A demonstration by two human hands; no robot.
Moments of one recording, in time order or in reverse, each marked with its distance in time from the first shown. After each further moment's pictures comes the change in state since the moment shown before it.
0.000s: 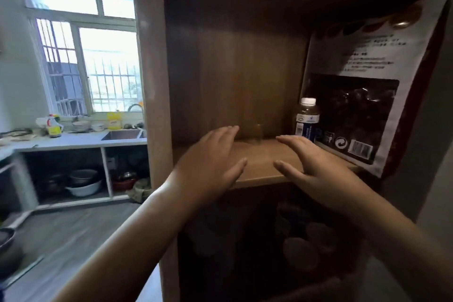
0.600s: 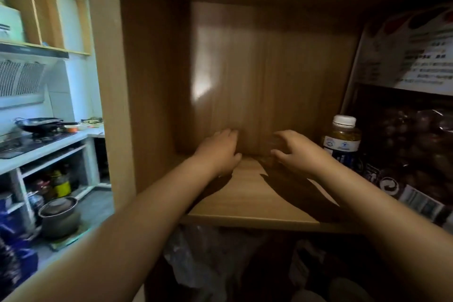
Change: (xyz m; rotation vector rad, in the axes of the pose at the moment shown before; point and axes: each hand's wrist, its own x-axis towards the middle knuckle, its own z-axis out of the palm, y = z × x) left_hand 0.134 -0.051 0.094 0.232 -0.205 -0.412; right_hand 0.177 0.110 0.035 -0.019 -0.093 -0.126
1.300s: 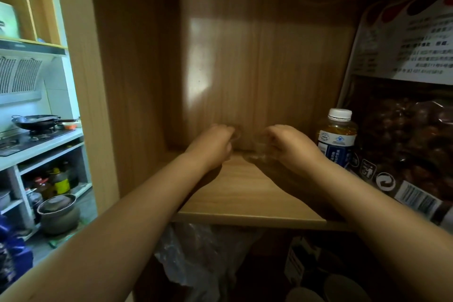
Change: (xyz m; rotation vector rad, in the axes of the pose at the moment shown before) left_hand 0.013 -0.002 0.014 -0.096 0.137 0.065; right_hand 0.009 0.024 0.017 -0.038 0.106 -0.222
